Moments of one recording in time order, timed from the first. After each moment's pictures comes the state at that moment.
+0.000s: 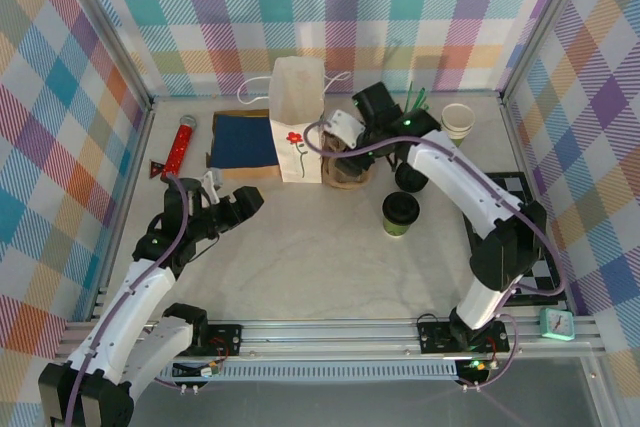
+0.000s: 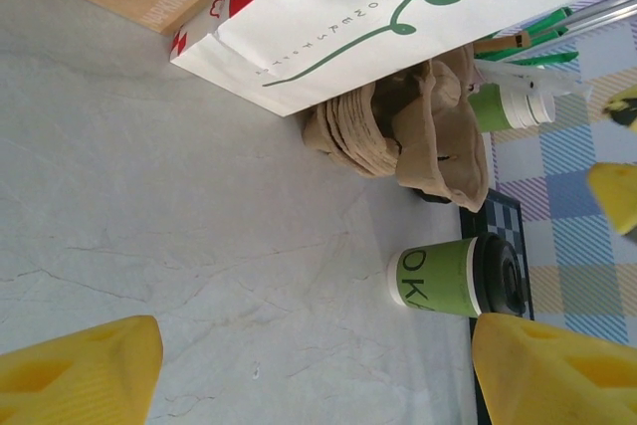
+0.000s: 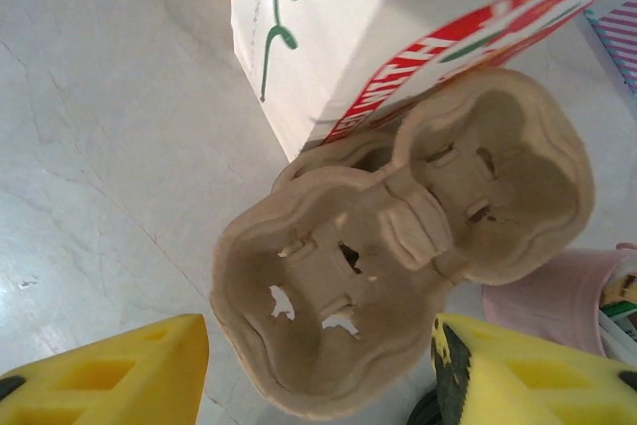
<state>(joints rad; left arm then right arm) -0.22 0.81 0.64 -0.39 0.40 -0.77 0.58 1.70 1.73 -0.96 -0.13 -0.50</state>
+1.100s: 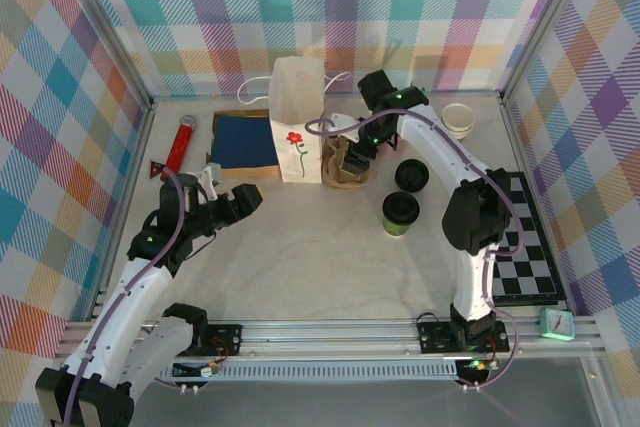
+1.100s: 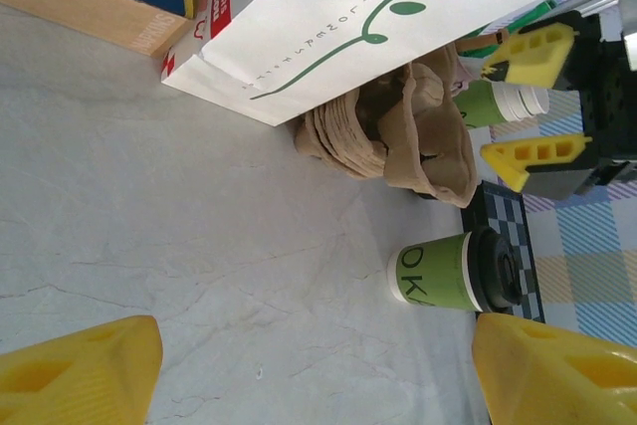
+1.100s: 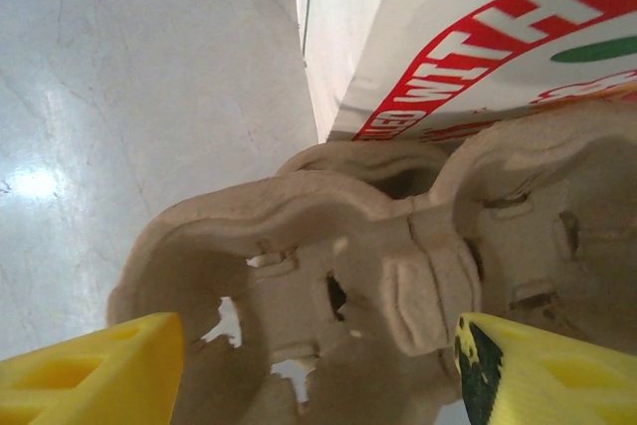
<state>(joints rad) -0.22 0.81 0.70 -0.46 0.40 -0.71 0.46 2.02 1.98 -1.14 -0.36 -0.90</state>
